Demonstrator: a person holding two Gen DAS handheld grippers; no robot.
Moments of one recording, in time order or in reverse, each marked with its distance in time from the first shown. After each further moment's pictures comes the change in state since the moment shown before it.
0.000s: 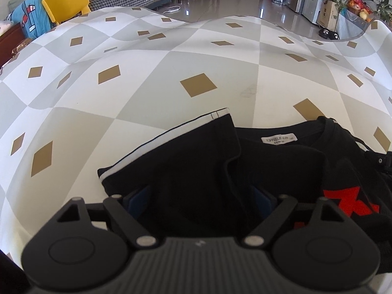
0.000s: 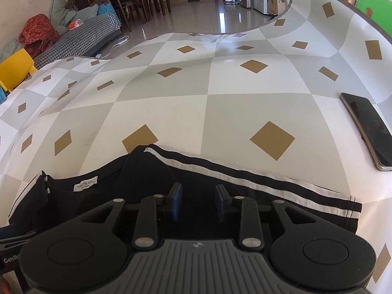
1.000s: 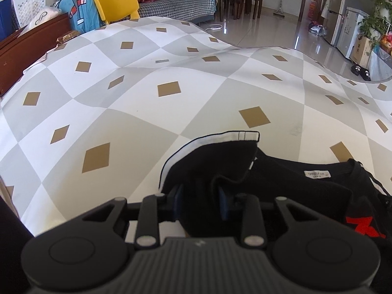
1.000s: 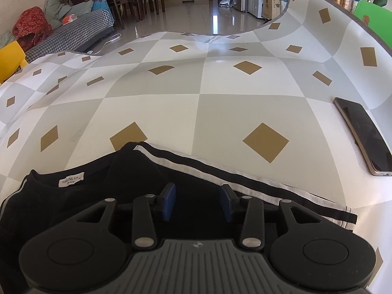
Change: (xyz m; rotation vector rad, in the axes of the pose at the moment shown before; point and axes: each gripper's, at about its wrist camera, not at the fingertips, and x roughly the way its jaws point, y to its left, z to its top) left arm -0.034 0.057 0.003 -0.177 -0.083 0.112; right arm 0.008 0.004 -0.001 -0.018 -0.008 -0.063
